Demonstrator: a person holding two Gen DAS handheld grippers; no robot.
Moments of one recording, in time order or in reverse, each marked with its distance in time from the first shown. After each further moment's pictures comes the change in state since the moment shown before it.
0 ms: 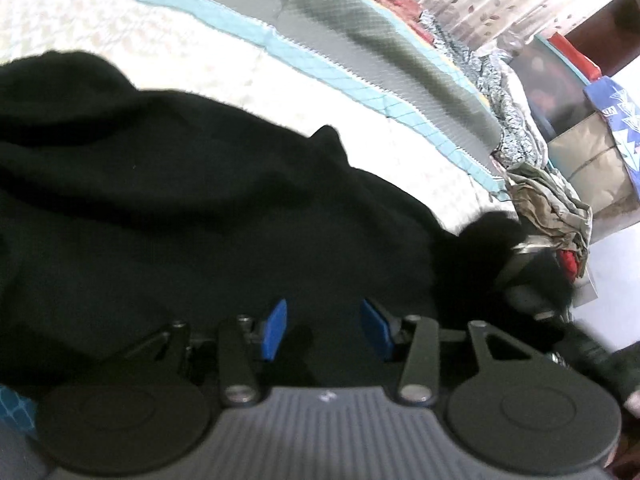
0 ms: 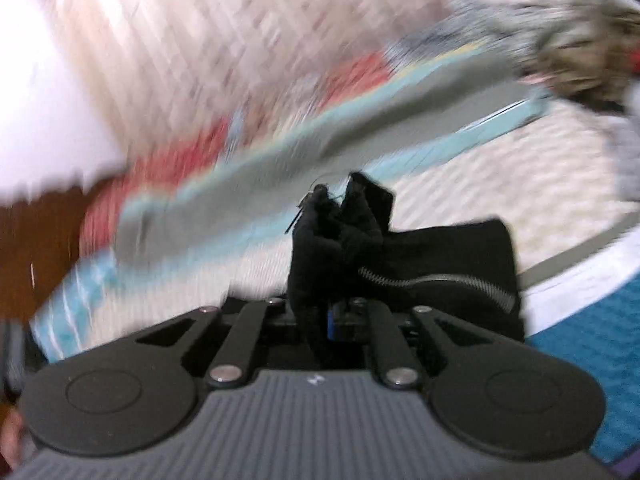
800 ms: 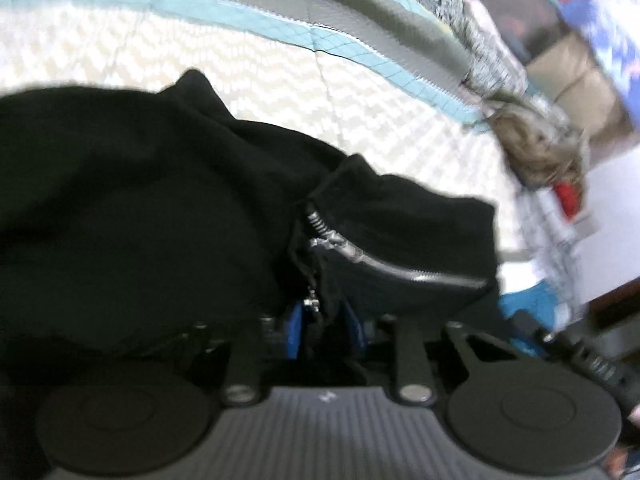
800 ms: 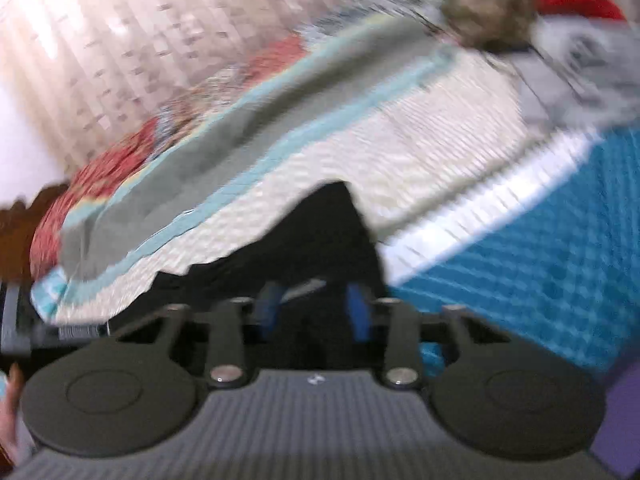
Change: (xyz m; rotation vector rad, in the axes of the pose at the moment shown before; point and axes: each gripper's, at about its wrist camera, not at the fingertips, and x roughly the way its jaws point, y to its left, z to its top) left arm 0.076 -0.078 -0.006 0.194 0.121 0.009; right arm -0.048 -0.096 -0.023 0.283 -0.025 -0.160
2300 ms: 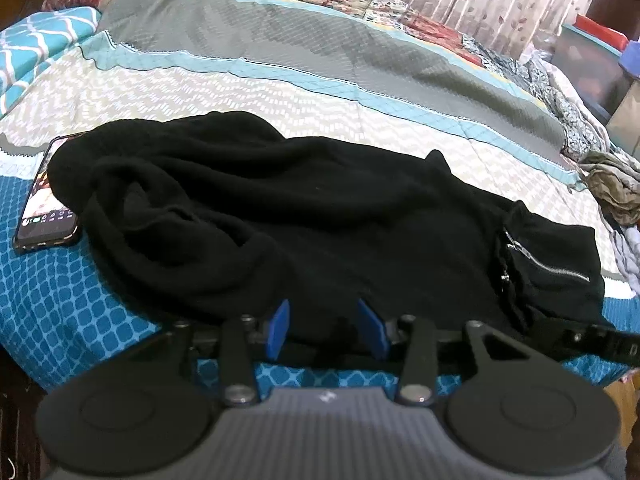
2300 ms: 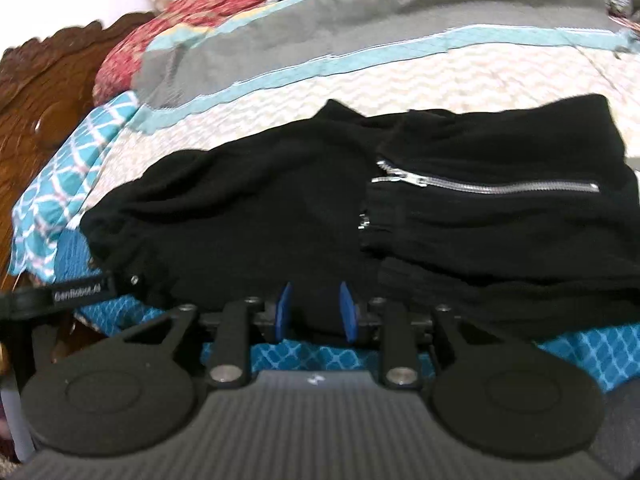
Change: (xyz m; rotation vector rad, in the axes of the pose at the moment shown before) left arm -0.143 0.096 -0.095 -0.062 -0.266 0.335; right arm 0.056 0.173 -0.080 -0.374 0.308 0.088
